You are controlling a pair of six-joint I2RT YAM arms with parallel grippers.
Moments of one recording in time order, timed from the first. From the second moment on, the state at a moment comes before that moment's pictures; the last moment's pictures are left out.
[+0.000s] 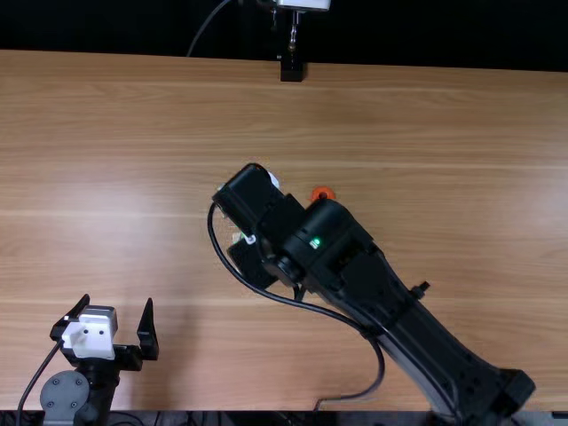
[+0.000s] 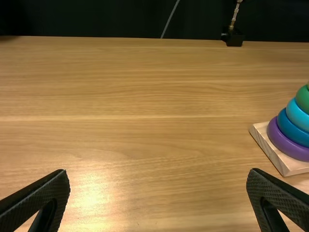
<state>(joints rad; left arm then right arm) -0.02 0.01 0.10 -0.37 0.06 -0.06 0.82 1.91 2.13 -1.42 0.06 0.13</state>
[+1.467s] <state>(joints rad) -0.02 0.01 0.10 -0.37 0.06 -0.06 0.69 2.10 2.29 -1.41 0.07 0.07</state>
